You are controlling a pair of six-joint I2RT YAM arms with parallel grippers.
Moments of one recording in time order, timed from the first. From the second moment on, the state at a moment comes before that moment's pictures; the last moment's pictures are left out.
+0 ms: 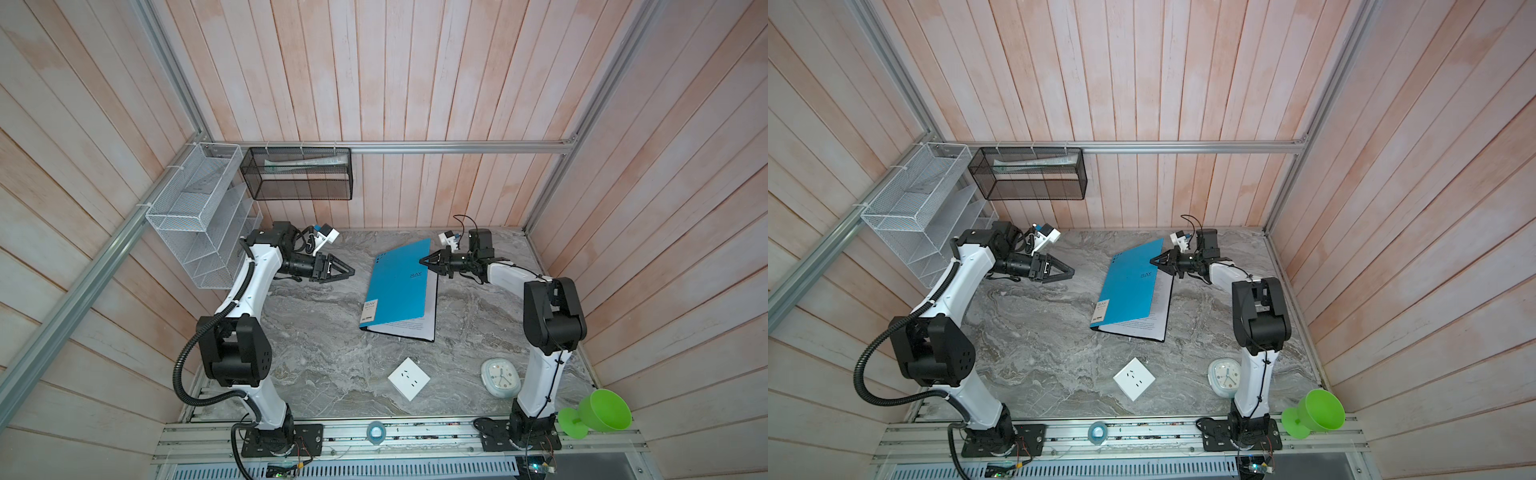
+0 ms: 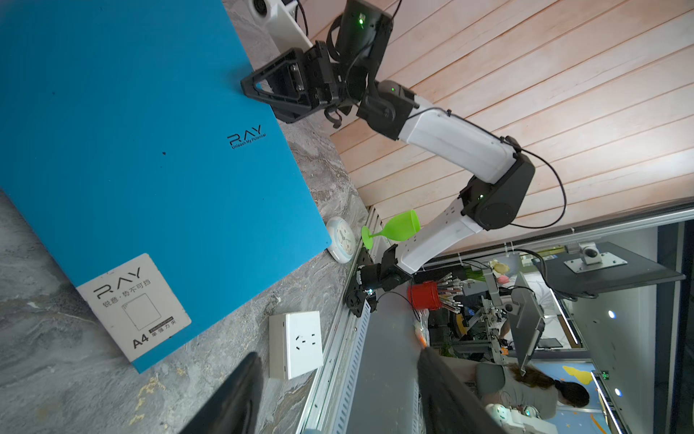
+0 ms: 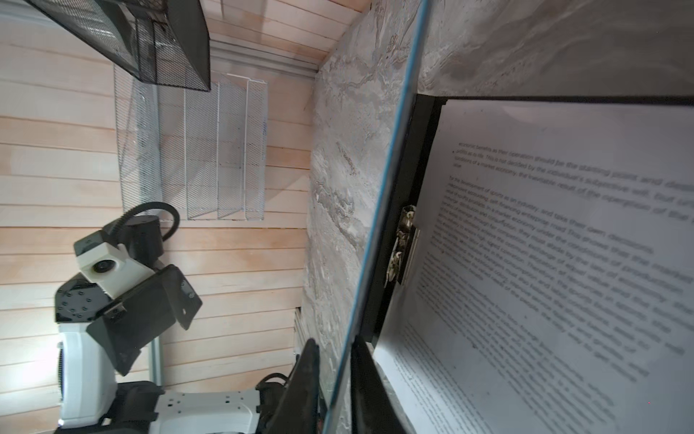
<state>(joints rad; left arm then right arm) -0.03 1.74 1.65 -1.37 1.25 0.43 0.19 2.03 1.43 -0.12 -1.05 0.71</state>
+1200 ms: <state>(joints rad) 0.06 1.72 1.55 -1.27 1.16 0.40 0.27 2.20 1.69 -0.64 -0.79 0.36</state>
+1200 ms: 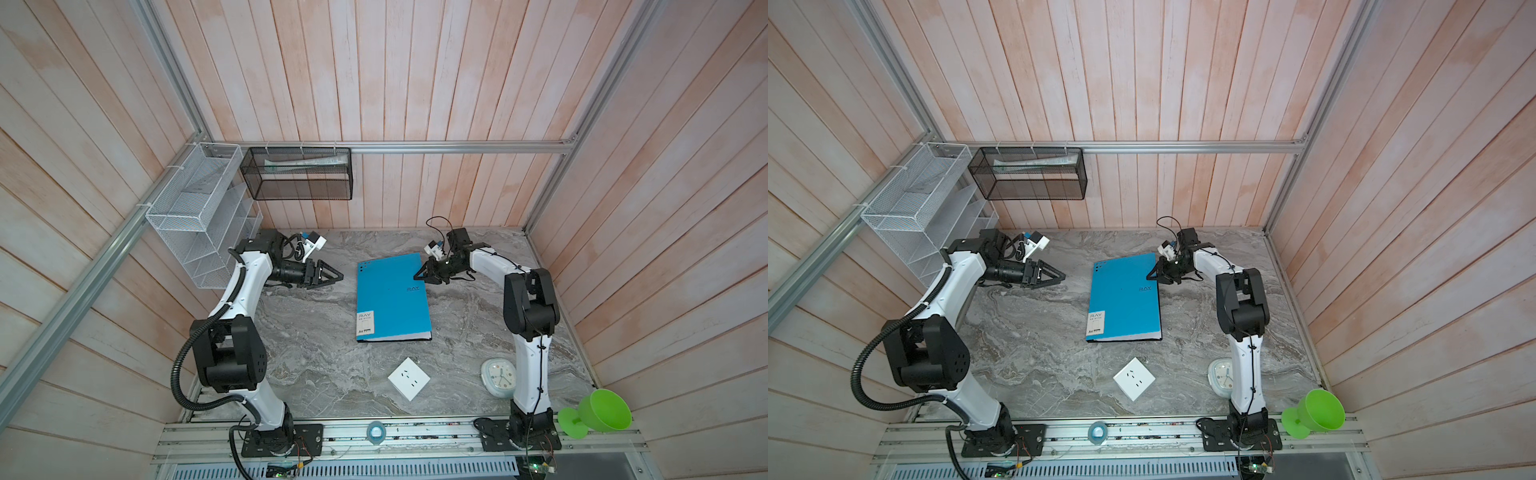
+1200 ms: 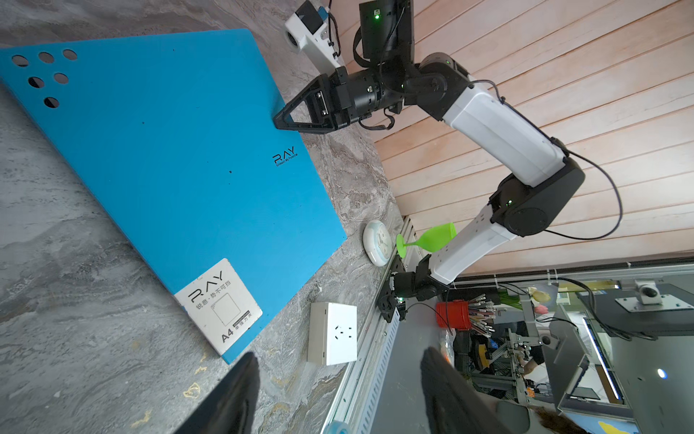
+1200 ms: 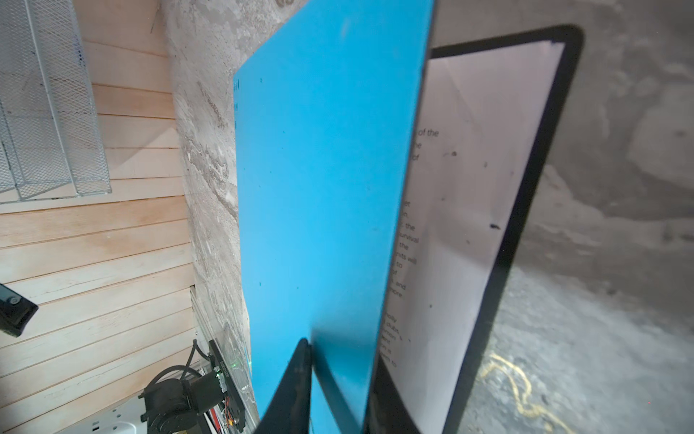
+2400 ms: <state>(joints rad) 0.06 1.77 1.28 -0.92 1.03 0.23 0.26 2.01 1.35 -0.58 -0.57 0.44</state>
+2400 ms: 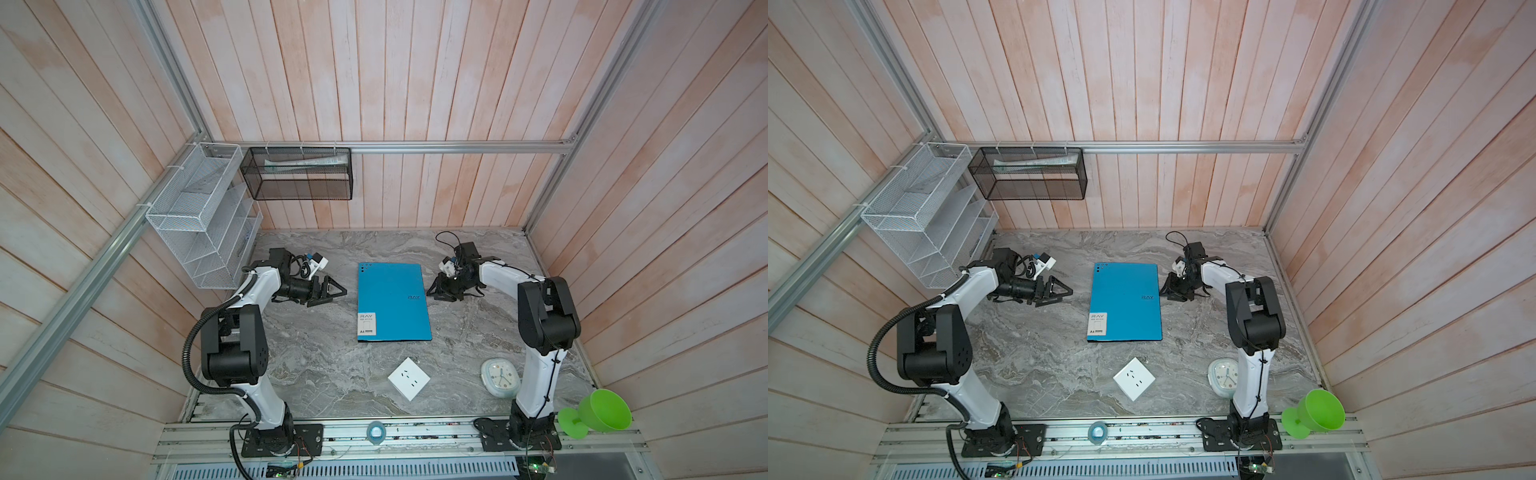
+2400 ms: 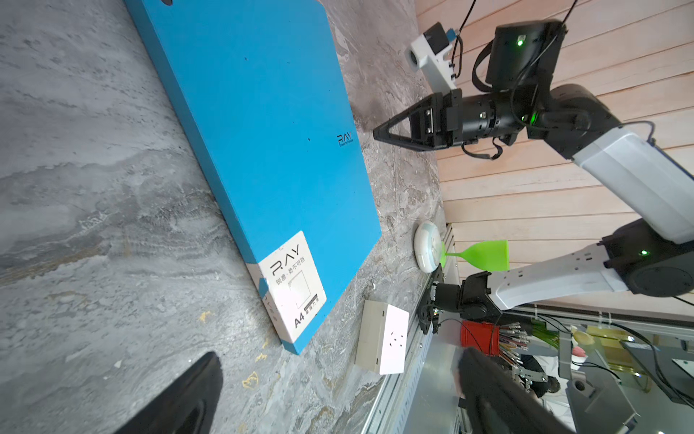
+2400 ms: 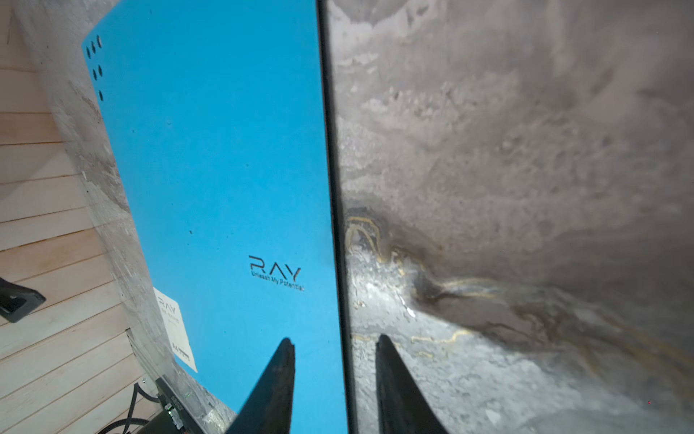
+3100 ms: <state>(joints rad) 0.06 1.78 1.28 -0.90 1.00 0.23 0.32 2.04 1.32 -0.49 -0.61 0.48</state>
